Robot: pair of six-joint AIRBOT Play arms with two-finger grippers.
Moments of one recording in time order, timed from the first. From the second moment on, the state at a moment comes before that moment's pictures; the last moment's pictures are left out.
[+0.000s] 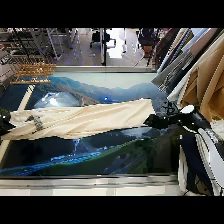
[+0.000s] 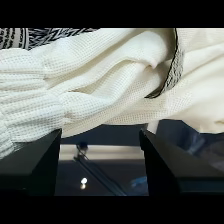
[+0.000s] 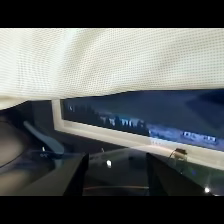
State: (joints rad) left arm 0.81 -1.69 1.52 0.92 -1.43 -0.98; right arm -0.18 -1.51 1.18 -0.82 1.16 1.22
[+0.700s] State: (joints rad) left arm 0.88 -1.66 1.53 1.03 -1.37 -0.96; right arm -0.18 -1.47 1.18 -0.84 1.17 1.22
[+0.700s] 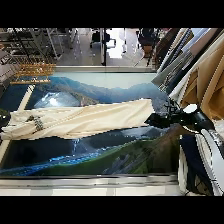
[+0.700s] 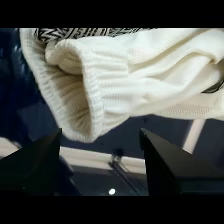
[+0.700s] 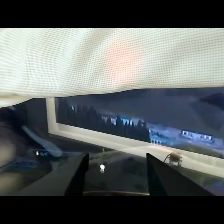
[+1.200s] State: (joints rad) left arm 0.89 -1.75 1.53 0.67 -1.44 -0.92; right arm -0.18 -1.46 1.18 -0.84 1.17 1.23
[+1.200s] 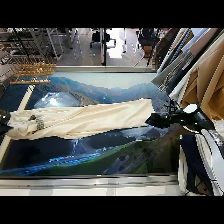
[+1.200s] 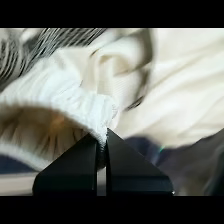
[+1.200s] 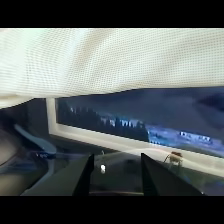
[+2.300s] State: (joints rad) left arm 0.95 -1.71 1.53 0.82 -1.13 -1.05; right arm -0.17 -1.46 1.09 -0.94 1.11 1.46
